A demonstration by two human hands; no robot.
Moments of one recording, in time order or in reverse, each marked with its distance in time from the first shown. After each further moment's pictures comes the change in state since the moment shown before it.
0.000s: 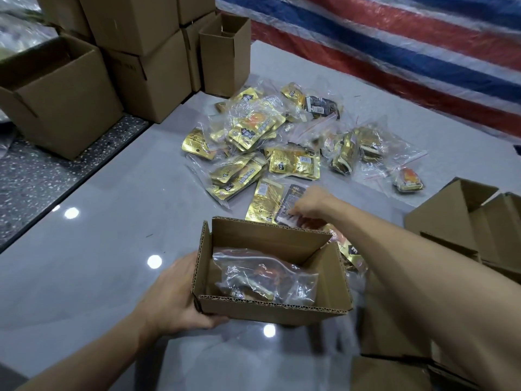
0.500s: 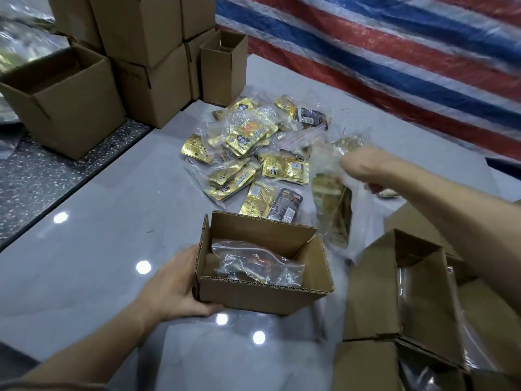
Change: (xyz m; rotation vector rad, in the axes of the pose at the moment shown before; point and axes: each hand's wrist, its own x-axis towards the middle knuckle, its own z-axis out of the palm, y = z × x) left_hand 0.003 0.012 -0.007 0.033 0.008 0.021; right_hand -0.083 -0.005 -0.112 -0.296 0.395 -0.035
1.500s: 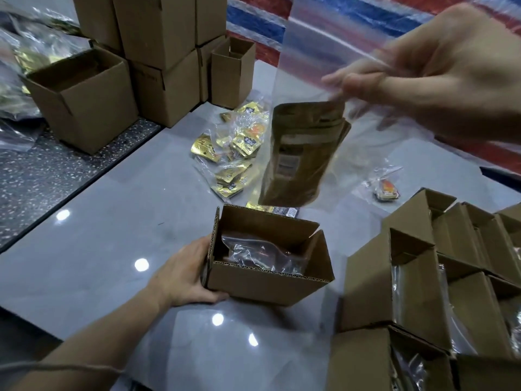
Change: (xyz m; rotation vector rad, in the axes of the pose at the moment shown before) left_hand -0.002 -0.013 0.008 -0.035 -0.007 -0.029; right_hand -0.162 -0.041 -0.106 0.059 0.235 -0.970
